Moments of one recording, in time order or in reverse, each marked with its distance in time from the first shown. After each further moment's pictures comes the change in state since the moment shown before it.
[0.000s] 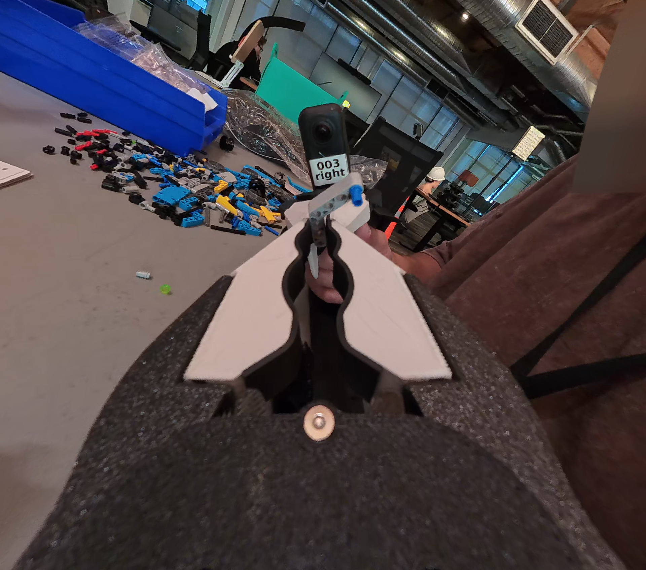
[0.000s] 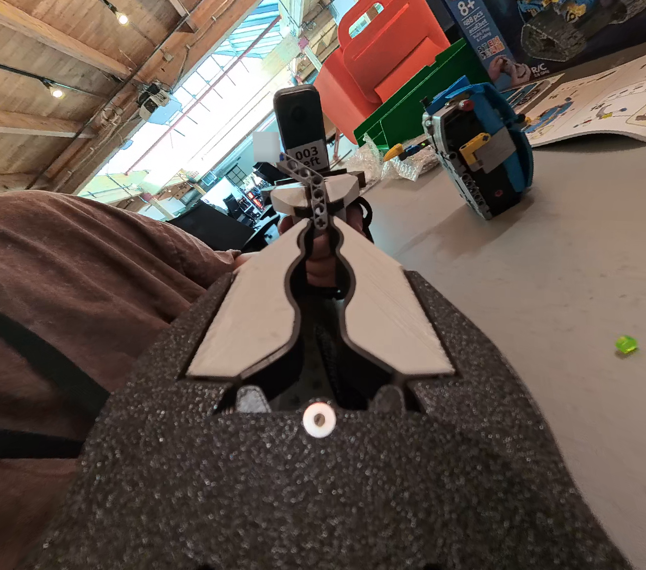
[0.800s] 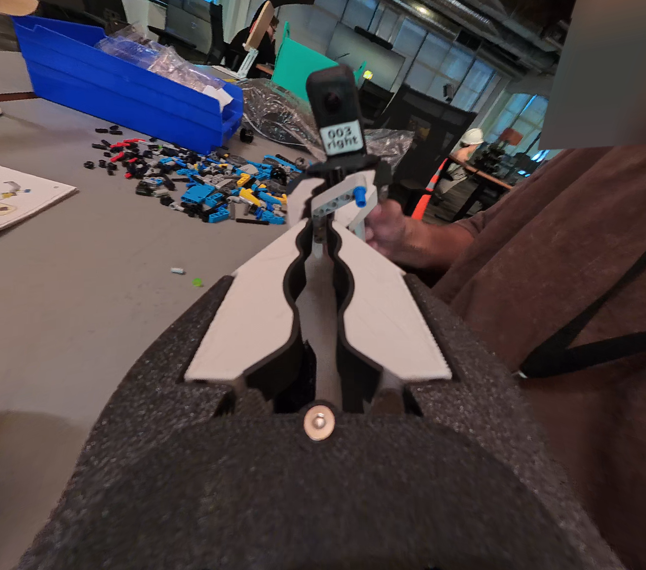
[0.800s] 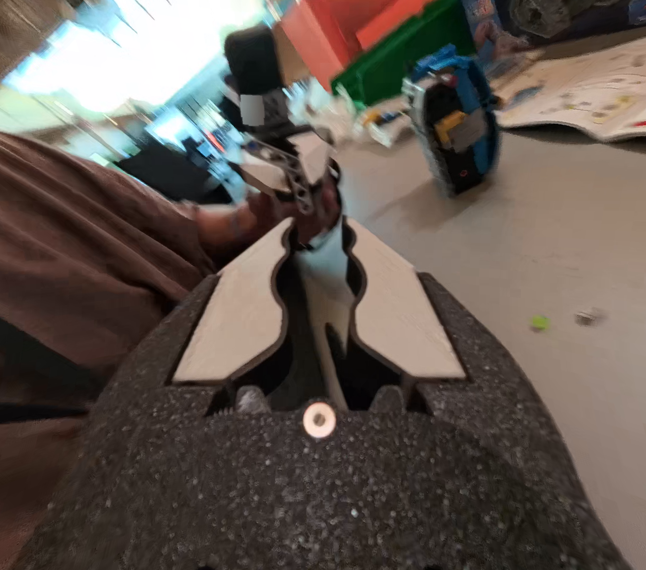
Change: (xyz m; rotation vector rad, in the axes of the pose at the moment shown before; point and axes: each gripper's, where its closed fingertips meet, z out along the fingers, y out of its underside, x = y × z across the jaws) left arm -0.004 0.005 -0.007 -0.074 -0.071 0.158; right arm 0.017 0.011 -0.007 -0.185 0.092 -0.133
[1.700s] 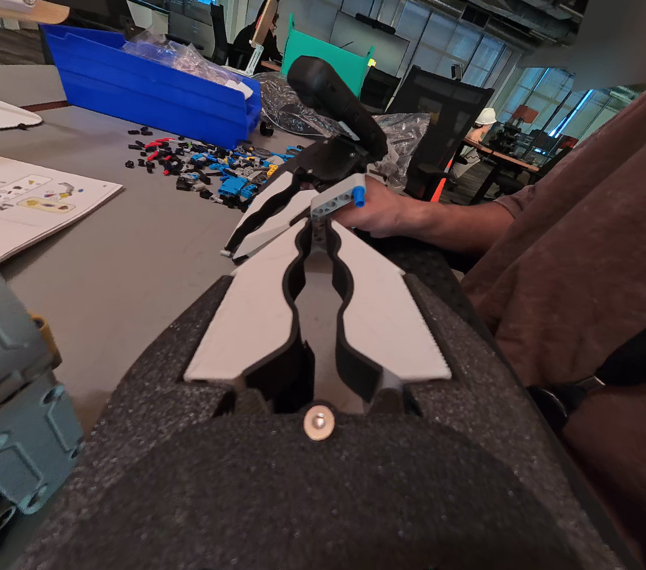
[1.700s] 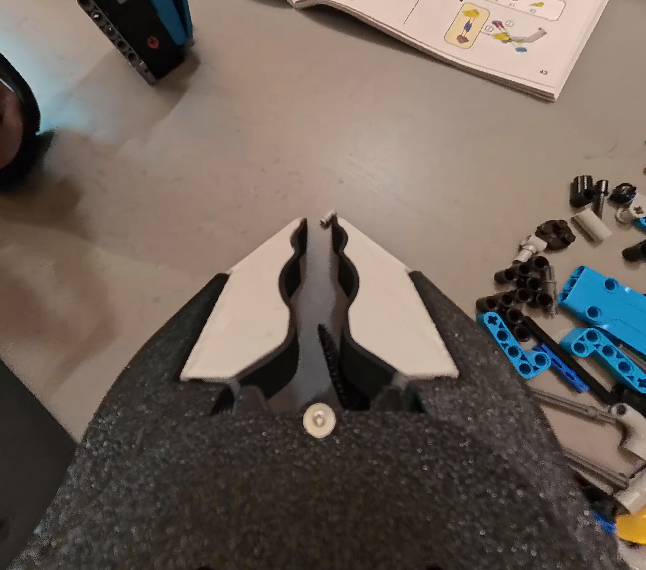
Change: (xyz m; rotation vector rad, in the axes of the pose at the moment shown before) left arm -0.041 0.014 -0.006 -0.009 0.014 0.056; right arm 0.152 0.041 -0.036 -0.372 0.795 -0.136
